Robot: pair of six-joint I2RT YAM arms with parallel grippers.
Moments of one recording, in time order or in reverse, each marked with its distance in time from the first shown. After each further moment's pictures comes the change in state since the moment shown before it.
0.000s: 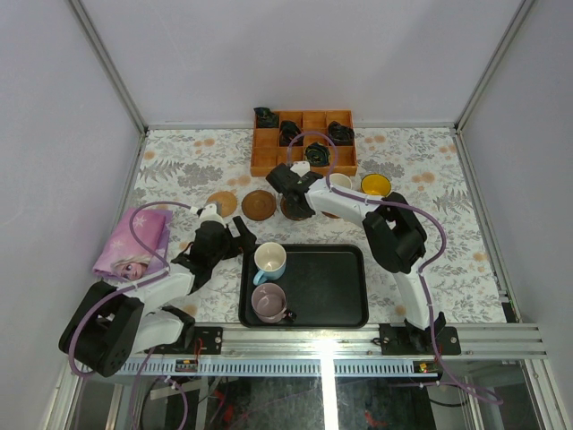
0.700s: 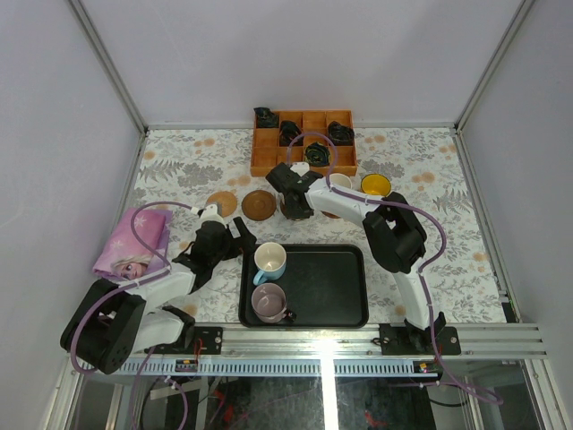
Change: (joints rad) left arm 0.000 0.020 0.001 0.000 0.000 0.000; right arm -0.001 0.003 0.008 0.001 -0.055 0.018
